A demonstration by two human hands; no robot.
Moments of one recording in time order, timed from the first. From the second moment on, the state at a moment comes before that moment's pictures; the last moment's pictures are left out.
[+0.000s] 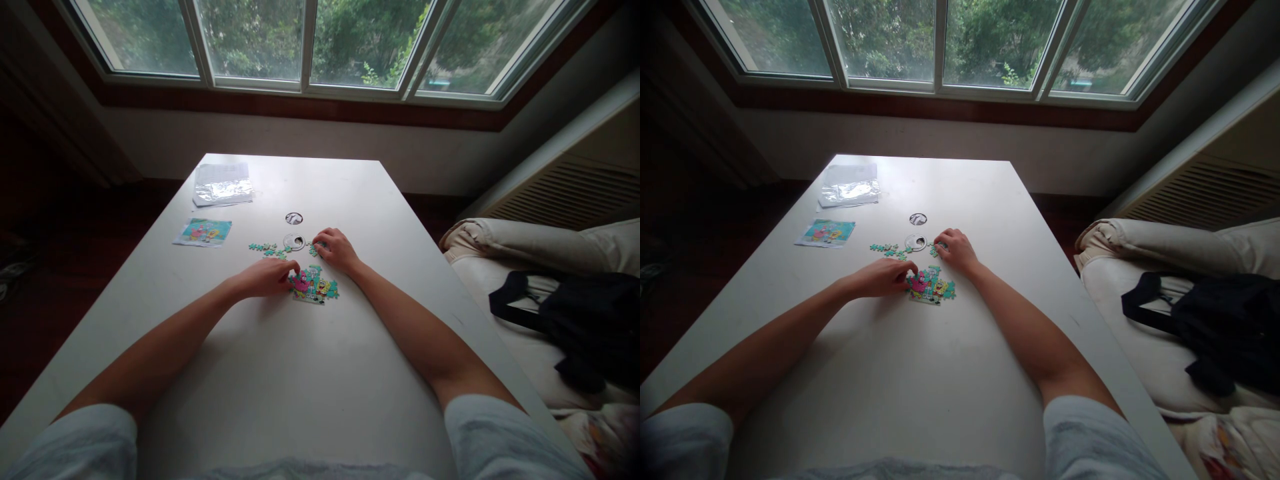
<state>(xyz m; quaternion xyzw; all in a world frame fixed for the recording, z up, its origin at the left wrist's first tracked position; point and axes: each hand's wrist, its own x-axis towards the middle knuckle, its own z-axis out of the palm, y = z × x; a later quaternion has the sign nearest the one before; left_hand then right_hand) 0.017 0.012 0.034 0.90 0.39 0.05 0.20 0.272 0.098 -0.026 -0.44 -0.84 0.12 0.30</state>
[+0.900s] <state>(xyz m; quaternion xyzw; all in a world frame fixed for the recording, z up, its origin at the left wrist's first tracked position) 0.025 0.009 0.028 0.85 0.48 0.02 0.20 0.272 0.098 -0.027 -0.44 -0.84 0.12 0.30</state>
